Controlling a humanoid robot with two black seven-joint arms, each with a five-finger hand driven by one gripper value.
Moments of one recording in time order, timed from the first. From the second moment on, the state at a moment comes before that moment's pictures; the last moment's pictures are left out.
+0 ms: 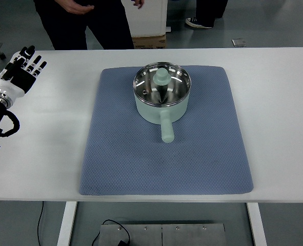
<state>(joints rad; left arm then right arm) -0.85 0.33 -0.88 -0.31 -0.30 -0.42 0.01 0.02 0.00 0.66 0.16 -0.06 -0.09 -0.05</state>
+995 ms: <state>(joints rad) -0.99 0.35 -0.85 -0.38 -0.15 -0.40 0.01 0.02 0.00 0.66 0.16 -0.06 -0.09 -0.05</state>
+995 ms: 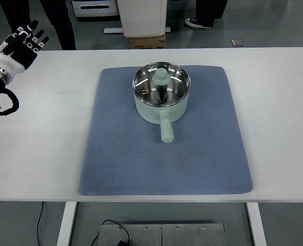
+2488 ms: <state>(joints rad) -1.43 0.22 0.07 -1.11 0.20 -0.55 0.08 0.02 0.00 0.66 0.16 -0.06 -0.09 -0.05</state>
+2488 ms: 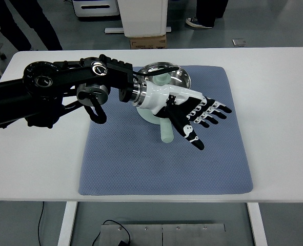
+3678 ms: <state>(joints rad) -1.50 0.23 0.24 -1.08 0.36 -0.61 0.08 0.02 0.00 0.66 0.16 -0.06 -0.09 -0.05</state>
